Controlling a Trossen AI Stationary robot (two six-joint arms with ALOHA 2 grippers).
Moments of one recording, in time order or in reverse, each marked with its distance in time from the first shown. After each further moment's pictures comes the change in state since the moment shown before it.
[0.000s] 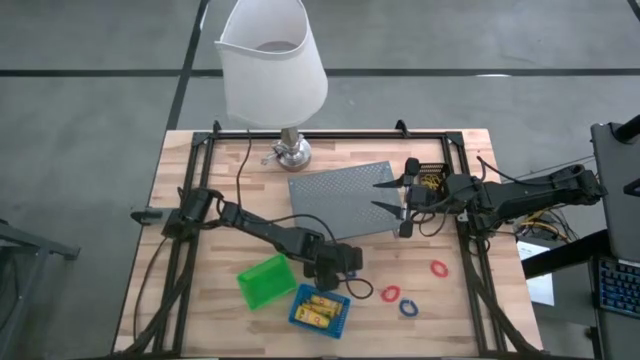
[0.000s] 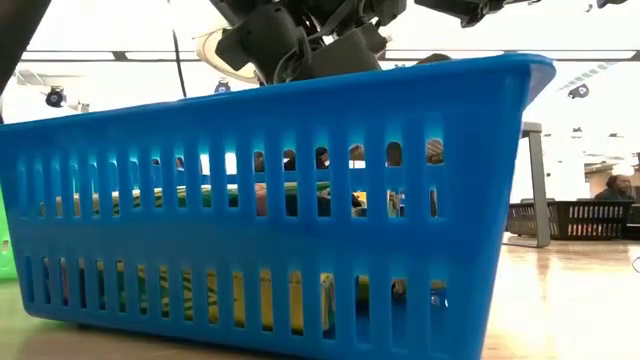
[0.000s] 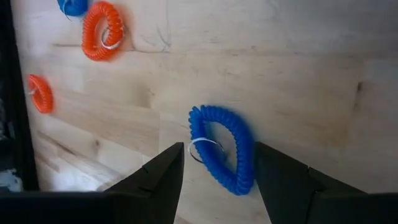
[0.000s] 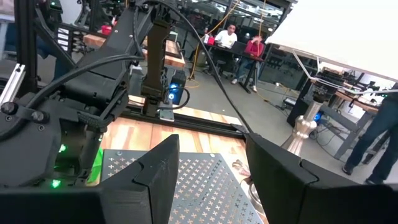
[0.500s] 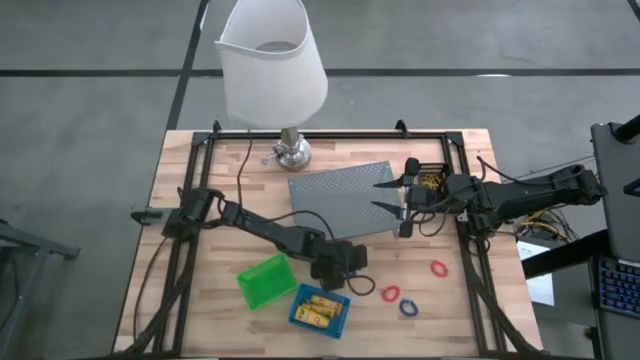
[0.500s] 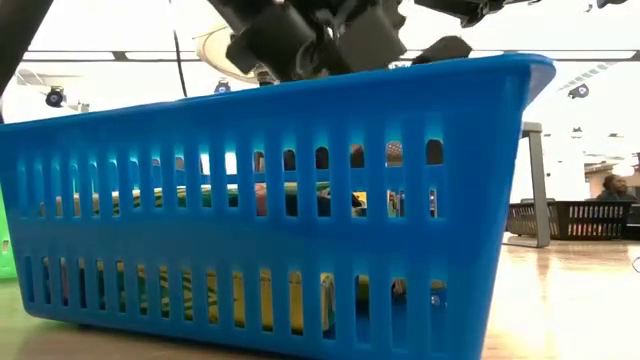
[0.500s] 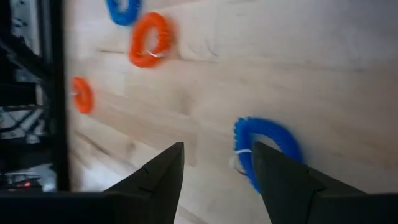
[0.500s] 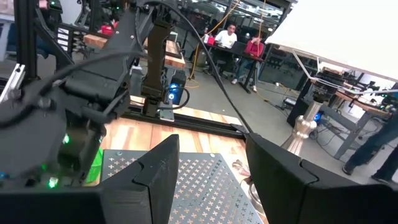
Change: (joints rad) left arm 0.011 0.008 -0.001 0.119 0.019 -0.022; right arm 0.000 0.000 0.000 0.000 0.000 0.000
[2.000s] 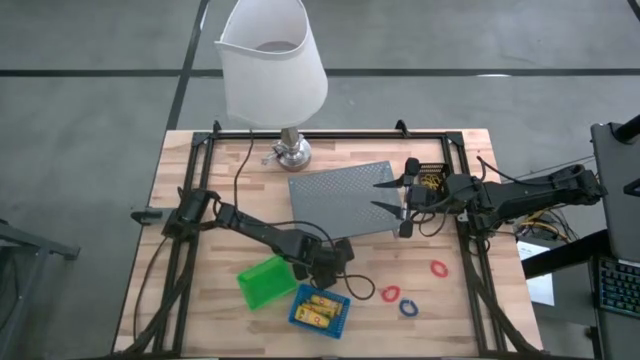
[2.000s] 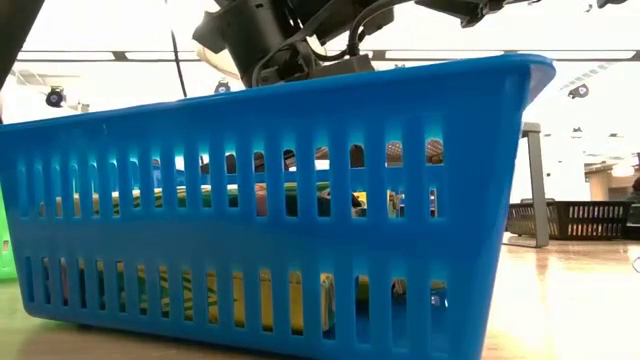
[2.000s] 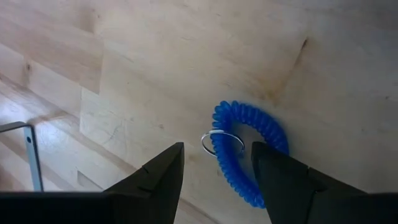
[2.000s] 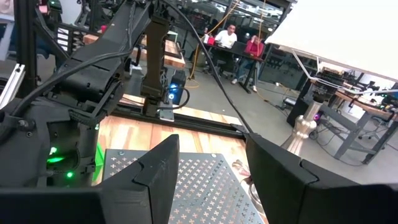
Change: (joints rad) left arm -0.035 -0.029 0.000 -0.322 -0.166 -0.244; right arm 0.000 0.000 0.000 0.000 0.000 0.000
